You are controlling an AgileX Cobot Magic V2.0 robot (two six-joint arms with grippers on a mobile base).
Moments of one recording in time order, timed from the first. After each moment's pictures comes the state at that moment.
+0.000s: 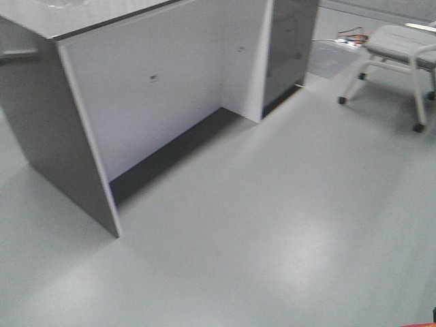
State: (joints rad) left arm 0.01 -0.01 0.03 0.02 0.00 -0.06; right arm 0.41 0.28 -0.59 0.34 0.95 -0.21
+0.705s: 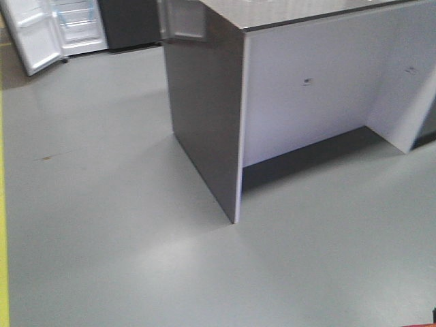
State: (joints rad) left arm 0.01 -0.01 0.03 0.02 0.00 -0.06; right arm 0.41 0.28 -0.59 0.34 0.95 -0.21
